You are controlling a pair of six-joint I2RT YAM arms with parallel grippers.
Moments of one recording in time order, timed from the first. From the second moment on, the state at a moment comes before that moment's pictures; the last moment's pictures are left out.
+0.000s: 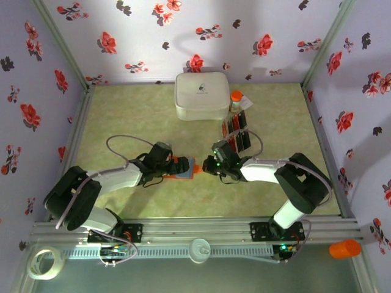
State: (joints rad) left arm -0.72 1.44 0.61 -0.06 0.05 -0.79; right arm 0.74 1.58 0.63 0.11 -0.18 0.95
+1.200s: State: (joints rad) left arm -0.74 1.42 0.55 0.04 0.03 -0.83; right arm 0.76 1.77 0.98 -0.03 -0.23 0.96
